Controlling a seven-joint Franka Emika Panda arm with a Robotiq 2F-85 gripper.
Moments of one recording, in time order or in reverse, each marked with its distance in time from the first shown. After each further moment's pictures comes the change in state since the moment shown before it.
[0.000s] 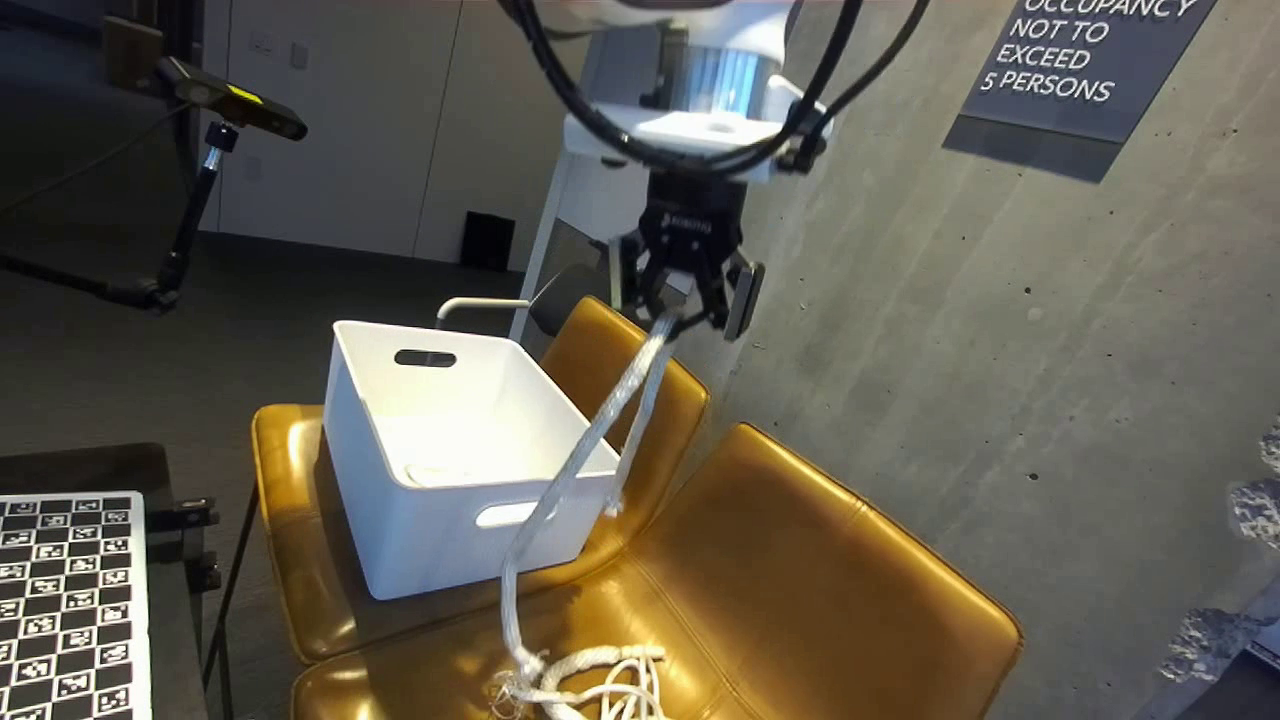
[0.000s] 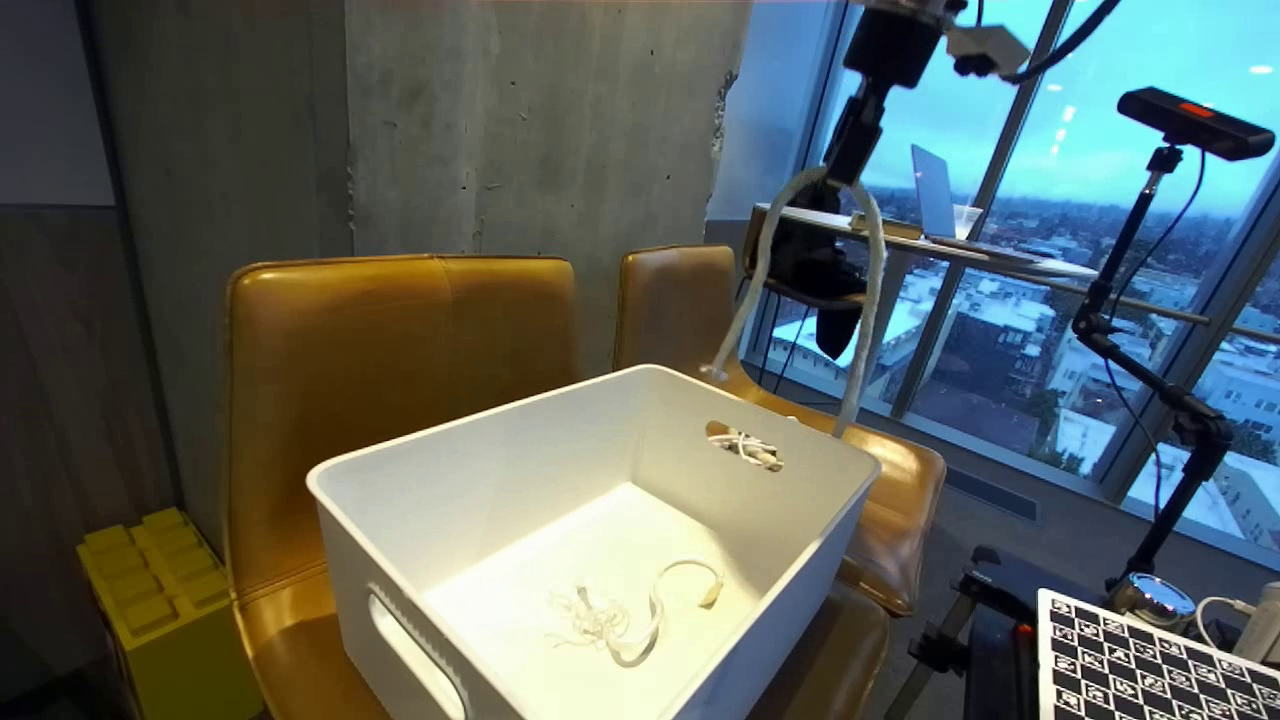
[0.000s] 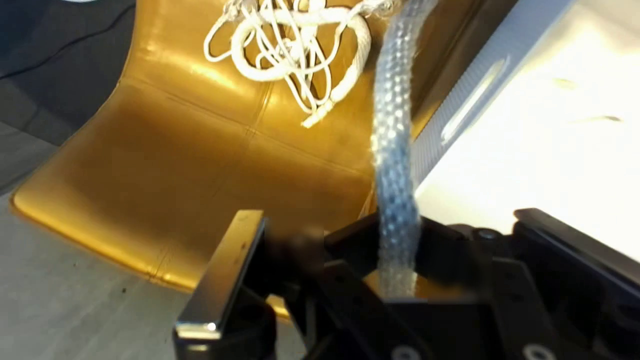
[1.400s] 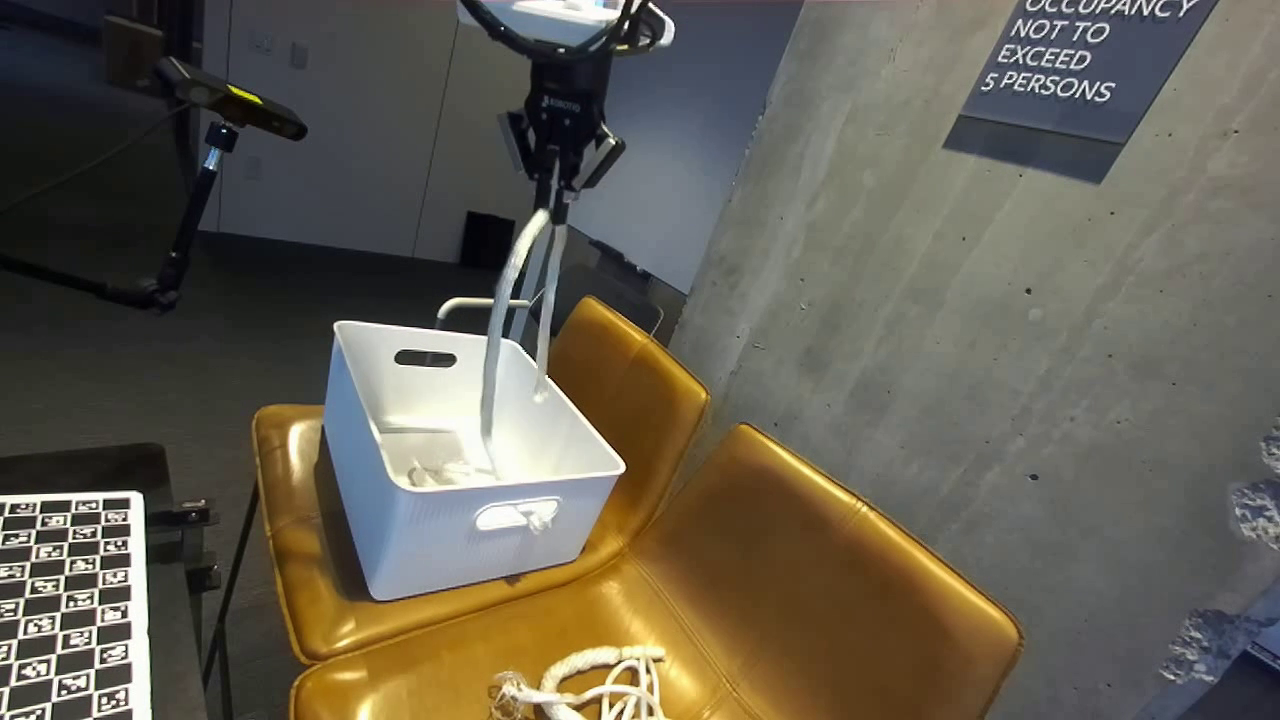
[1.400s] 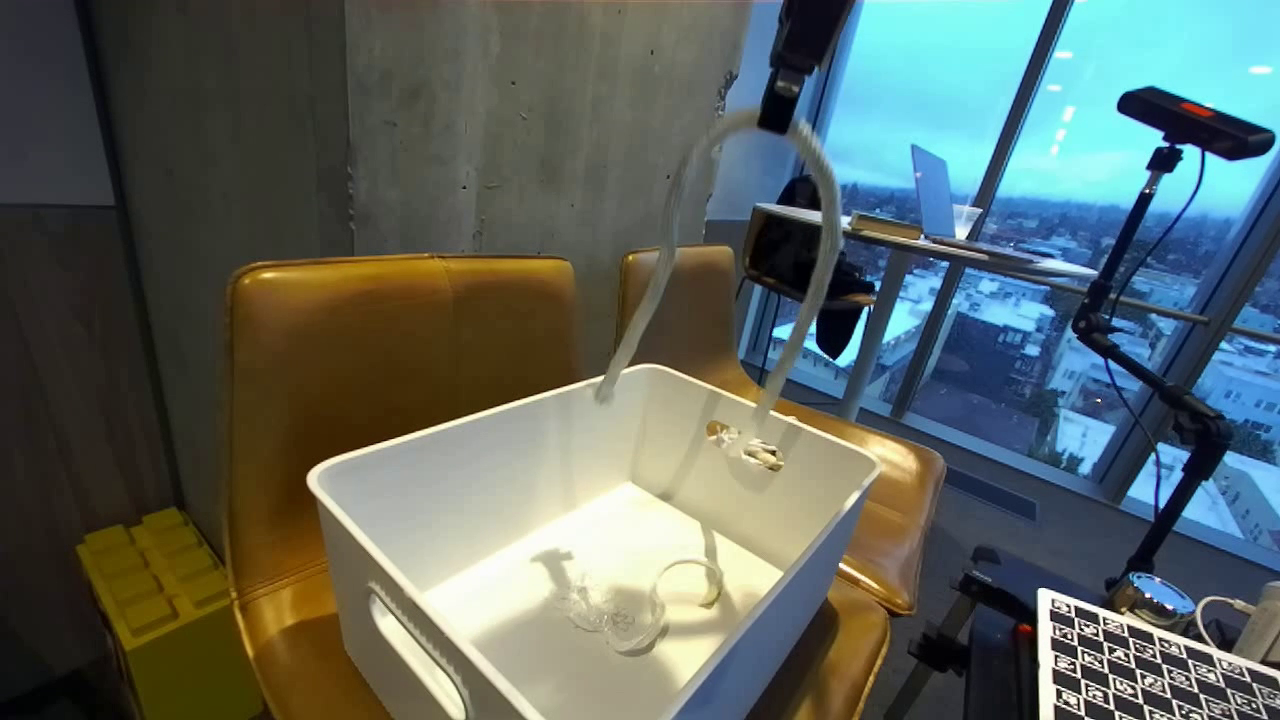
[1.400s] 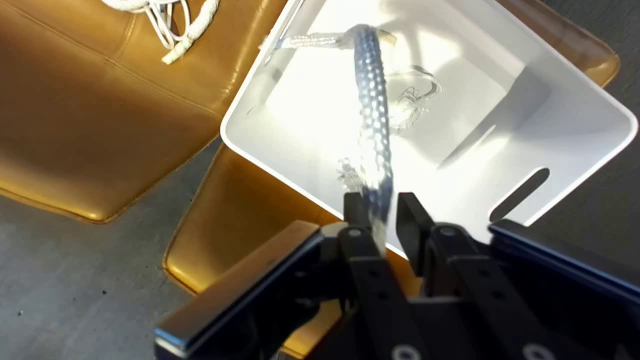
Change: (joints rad) arm 0.196 -0.026 0.132 0.095 0.007 -0.203 0.192
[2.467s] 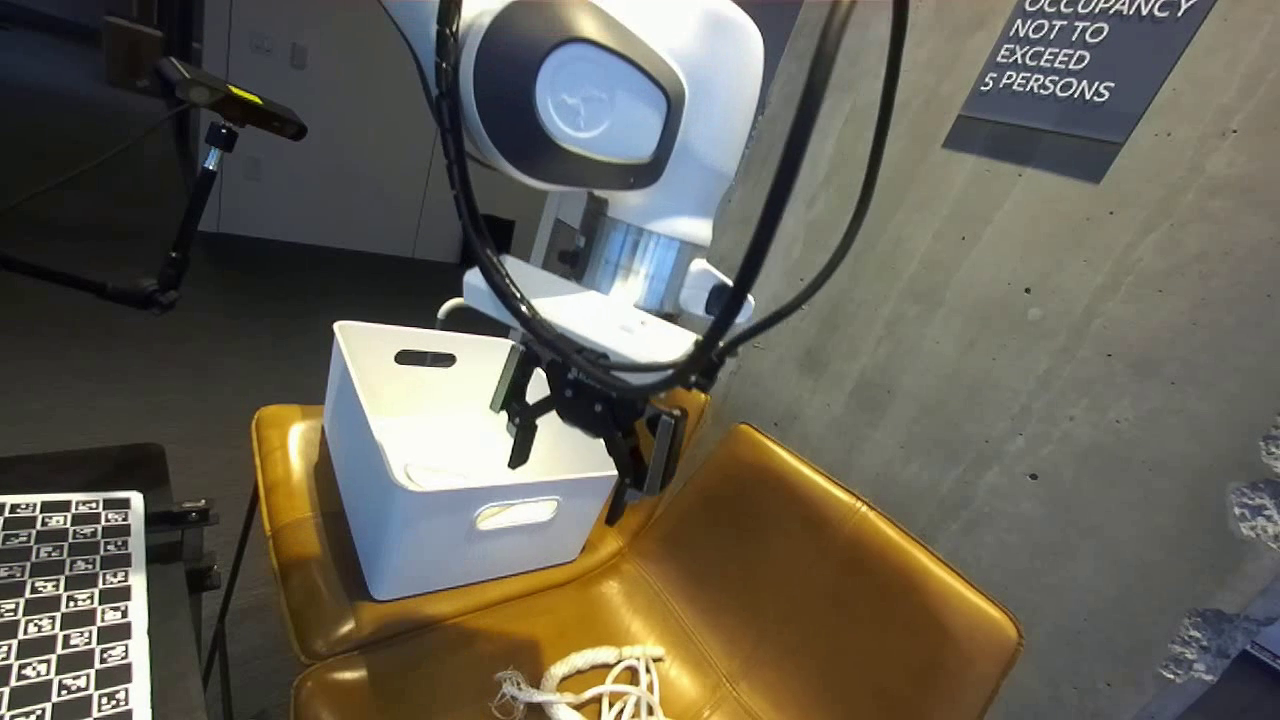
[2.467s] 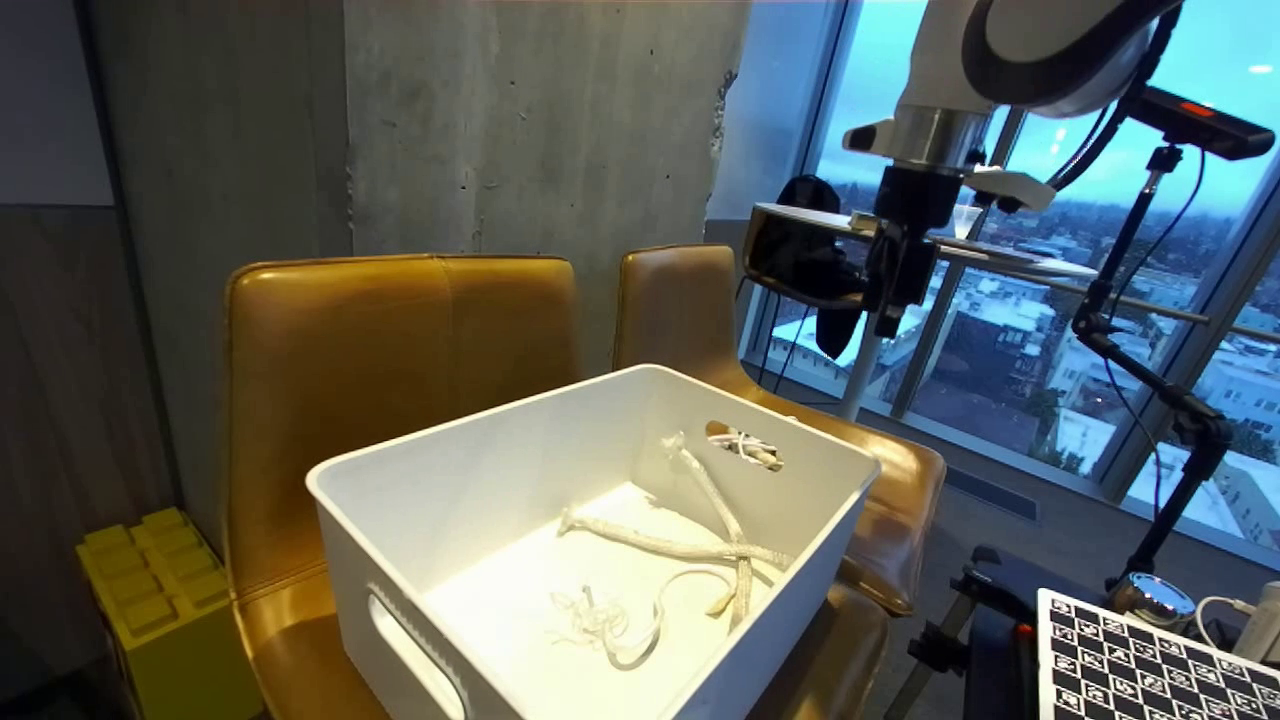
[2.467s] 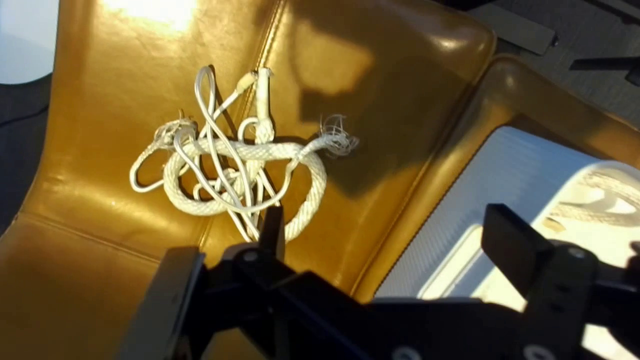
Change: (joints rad) arm -0.226 0.039 -0.188 -0.371 0.004 0.288 -0.298
